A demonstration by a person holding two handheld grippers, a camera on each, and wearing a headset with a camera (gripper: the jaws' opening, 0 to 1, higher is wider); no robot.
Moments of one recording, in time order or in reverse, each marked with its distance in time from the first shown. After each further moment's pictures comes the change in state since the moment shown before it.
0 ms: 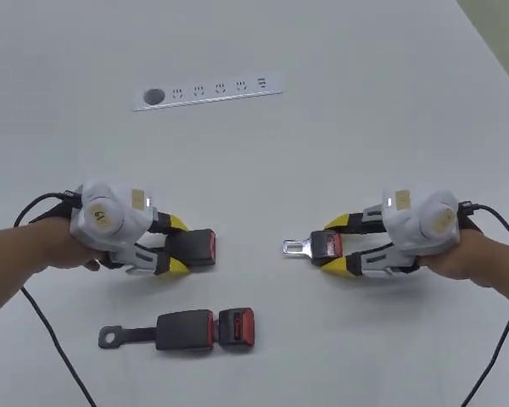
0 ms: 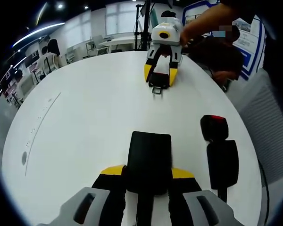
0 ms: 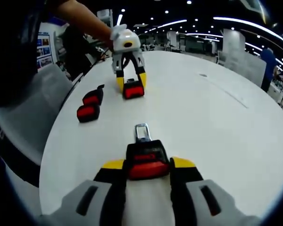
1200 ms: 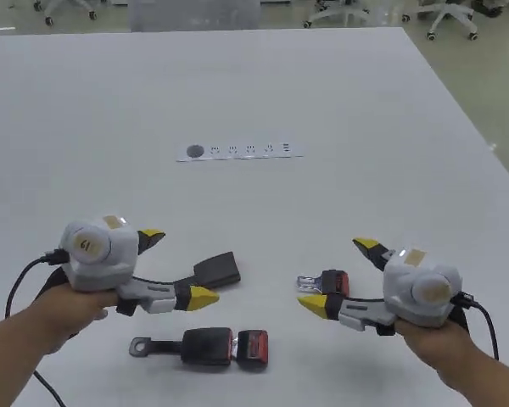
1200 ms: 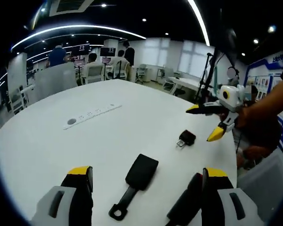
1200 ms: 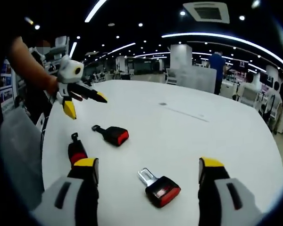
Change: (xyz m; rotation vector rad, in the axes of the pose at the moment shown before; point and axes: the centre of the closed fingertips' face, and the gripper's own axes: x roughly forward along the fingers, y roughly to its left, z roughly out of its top) left arm -0.098 -0.025 0.031 -0.536 -0.406 0.427; right arm -0.030 0.016 0.077 0.240 -0.259 -0.458
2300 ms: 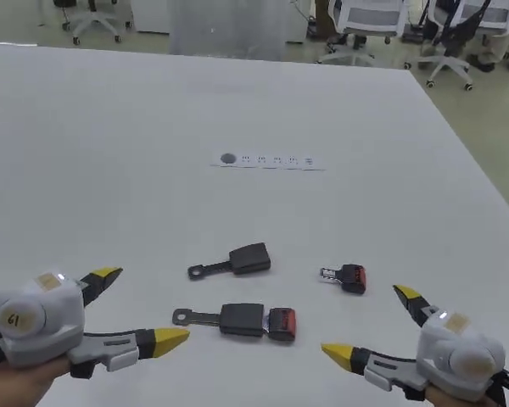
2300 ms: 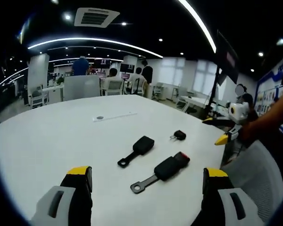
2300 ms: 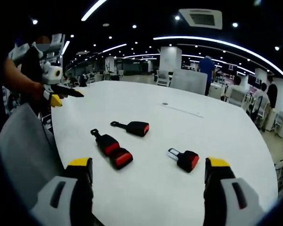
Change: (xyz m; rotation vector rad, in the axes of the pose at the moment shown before) left arm -0.144 -0.022 -0.062 -0.073 -0.150 0.129; right arm -0.072 0.084 -0.018 0.010 0.001 -0.116
